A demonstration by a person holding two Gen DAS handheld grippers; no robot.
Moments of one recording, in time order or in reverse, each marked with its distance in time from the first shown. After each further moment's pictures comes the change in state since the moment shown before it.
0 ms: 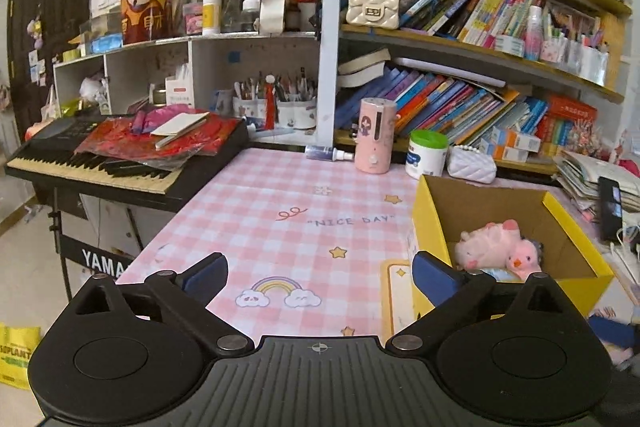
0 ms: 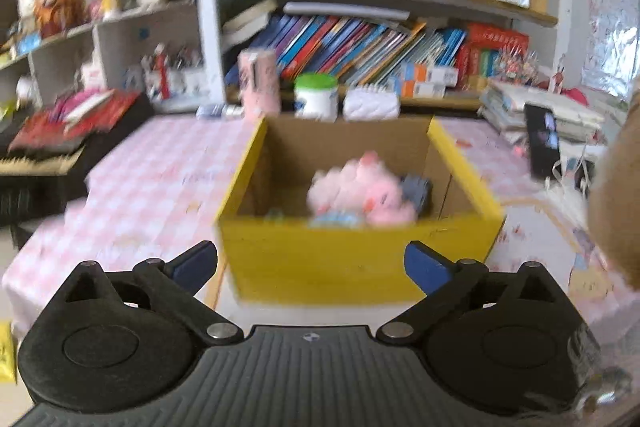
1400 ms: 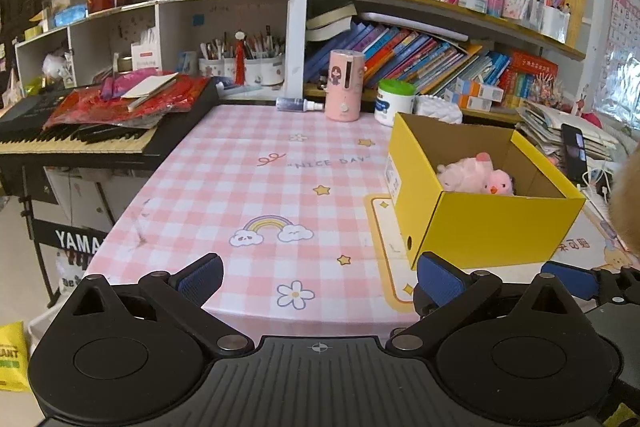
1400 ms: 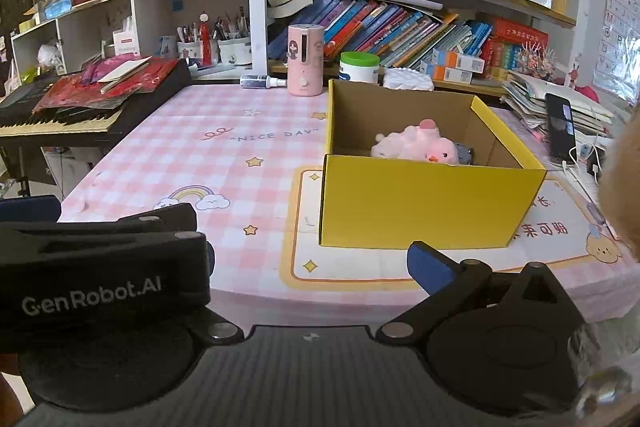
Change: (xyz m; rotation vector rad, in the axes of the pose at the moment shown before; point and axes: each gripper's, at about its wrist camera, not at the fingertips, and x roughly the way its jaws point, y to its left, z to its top) left arm -0.009 0.036 -0.034 0.049 0.120 -0.129; right arm -0.028 0.079 -0.036 -0.048 0.033 0.004
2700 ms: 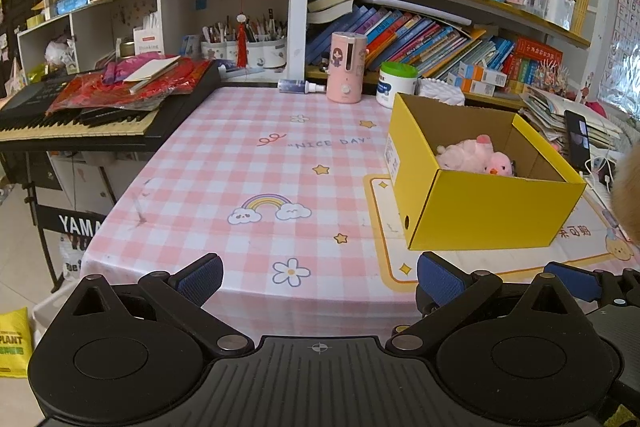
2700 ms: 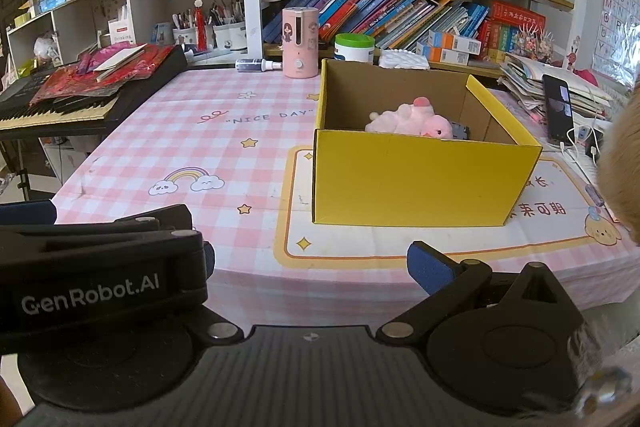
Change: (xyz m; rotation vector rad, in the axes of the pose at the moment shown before) left arm -0.002 -0.006 -0.006 -0.004 0.047 0.006; right arm 0.001 -0.005 -0.009 0.015 0.045 0.001
